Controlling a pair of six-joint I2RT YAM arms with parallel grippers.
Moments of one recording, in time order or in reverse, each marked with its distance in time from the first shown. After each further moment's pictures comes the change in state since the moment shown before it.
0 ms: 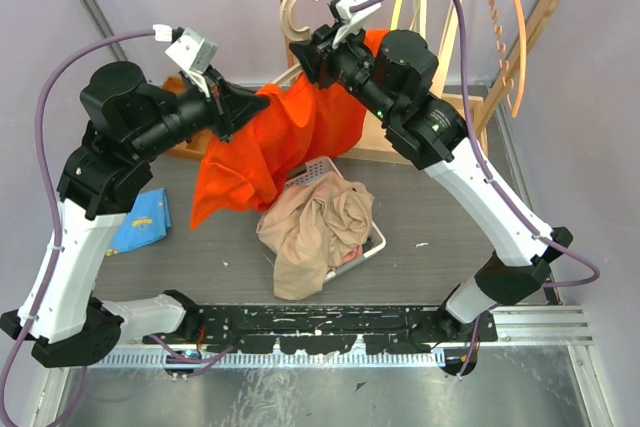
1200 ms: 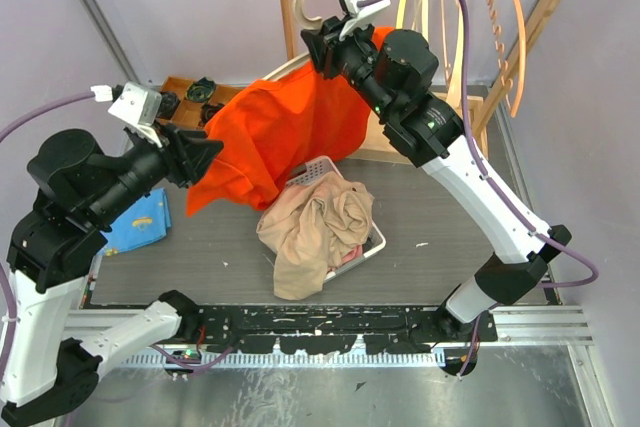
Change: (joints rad) left arm -0.002 -0.292 -0.184 -0.160 -0.256 -0.043; right arm -0.033 0.000 -0.050 0.096 0.084 0.002
